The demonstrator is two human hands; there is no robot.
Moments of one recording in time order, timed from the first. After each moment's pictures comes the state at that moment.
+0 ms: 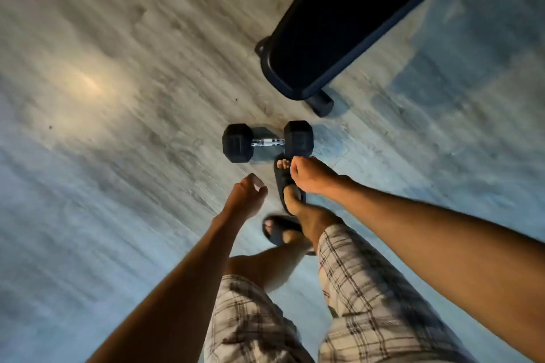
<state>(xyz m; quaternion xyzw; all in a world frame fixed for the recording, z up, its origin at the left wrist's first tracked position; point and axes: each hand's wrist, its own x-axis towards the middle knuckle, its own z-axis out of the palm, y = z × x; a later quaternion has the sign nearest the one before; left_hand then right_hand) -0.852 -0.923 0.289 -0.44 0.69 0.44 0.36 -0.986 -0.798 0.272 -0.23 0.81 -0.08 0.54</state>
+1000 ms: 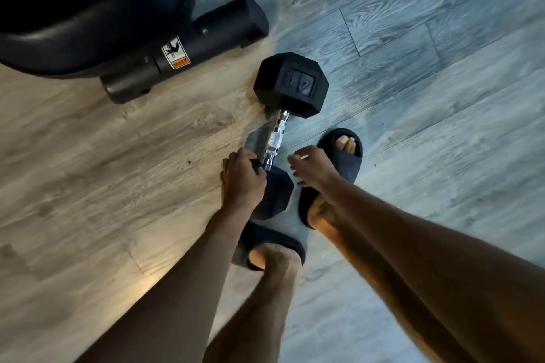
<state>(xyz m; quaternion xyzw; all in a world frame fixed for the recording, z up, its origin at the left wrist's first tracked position) -0.920 -1.051 -0.071 0.06 0.89 0.19 0.41 -0.851 -0.915 -0.092 0.53 0.63 -0.49 0.28</state>
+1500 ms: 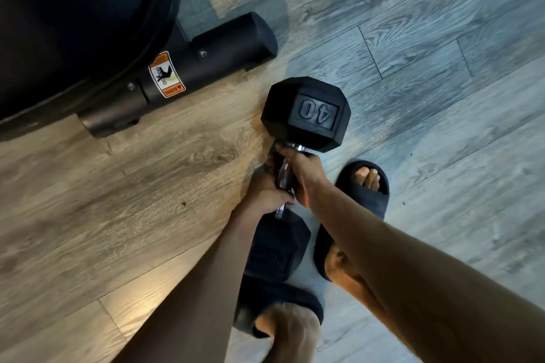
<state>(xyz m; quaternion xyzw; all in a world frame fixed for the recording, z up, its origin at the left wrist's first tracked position) -0.962 -1.006 -0.157 0.04 0.75 0.30 0.58 -0.922 -0.915 -0.167 0.64 0.29 -0.70 0.09</state>
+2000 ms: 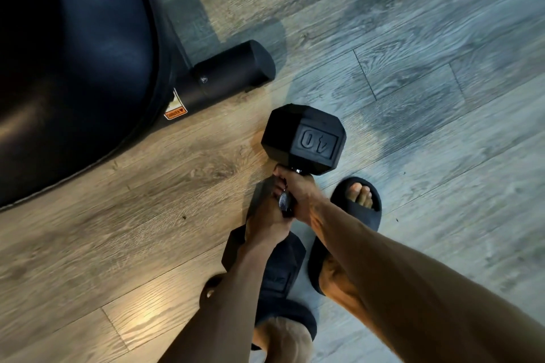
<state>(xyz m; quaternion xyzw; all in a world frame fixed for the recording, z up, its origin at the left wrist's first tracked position) -0.926 -1.005 -0.168 0.08 0.82 0.16 0.54 -0.928 -0.905 -0.154 0.63 0.25 -0.73 0.12</state>
